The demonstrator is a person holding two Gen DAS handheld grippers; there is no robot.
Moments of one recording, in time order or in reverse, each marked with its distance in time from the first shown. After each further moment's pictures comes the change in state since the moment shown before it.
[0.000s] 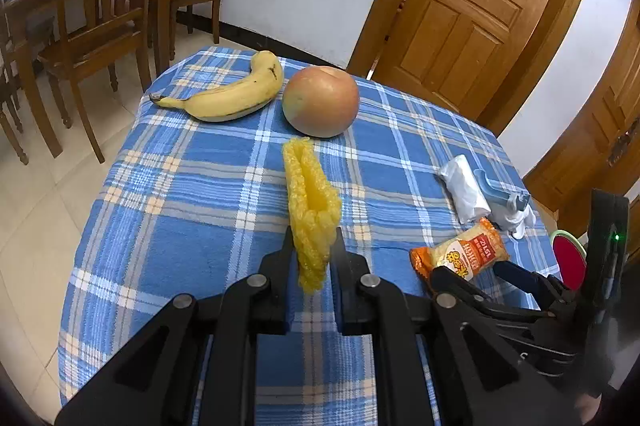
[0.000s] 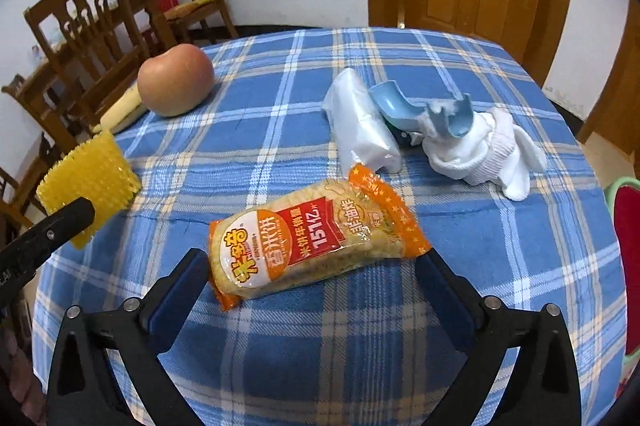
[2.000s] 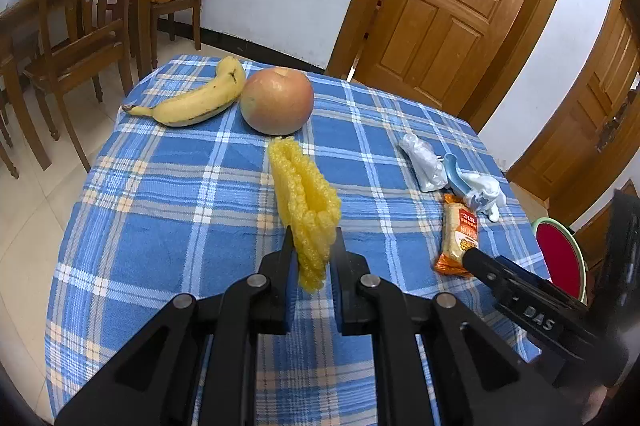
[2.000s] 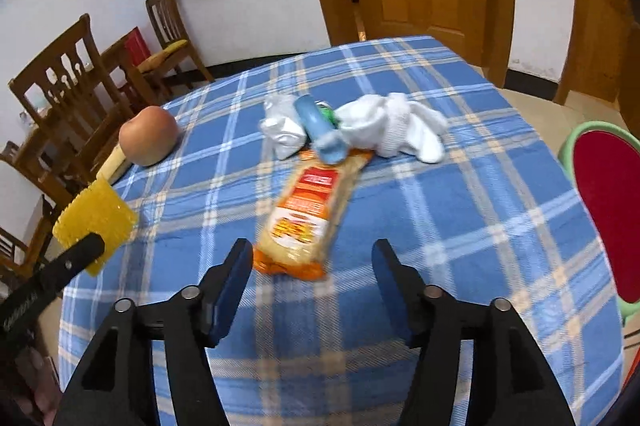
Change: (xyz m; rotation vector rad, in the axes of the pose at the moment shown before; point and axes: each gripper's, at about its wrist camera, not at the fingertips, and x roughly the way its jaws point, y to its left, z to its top) left arm -0.009 -0.030 -0.006 0.046 -0.004 -0.040; right arm -0.044 -0.049 -0.015 0.195 -0.092 0.004
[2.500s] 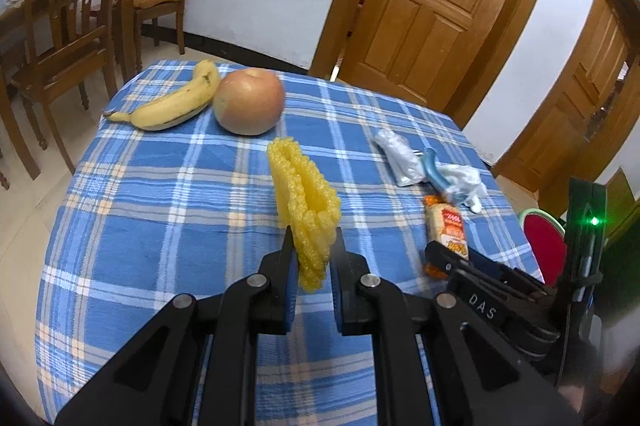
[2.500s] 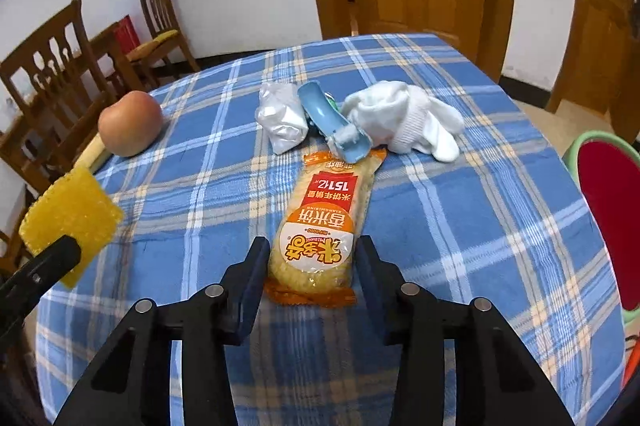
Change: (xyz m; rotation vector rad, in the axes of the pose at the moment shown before) left arm -0.003 -0.018 -0.004 0.042 -0.006 -0.053; right arm 0.019 0.004 -0.002 -0.030 0.007 -0.056
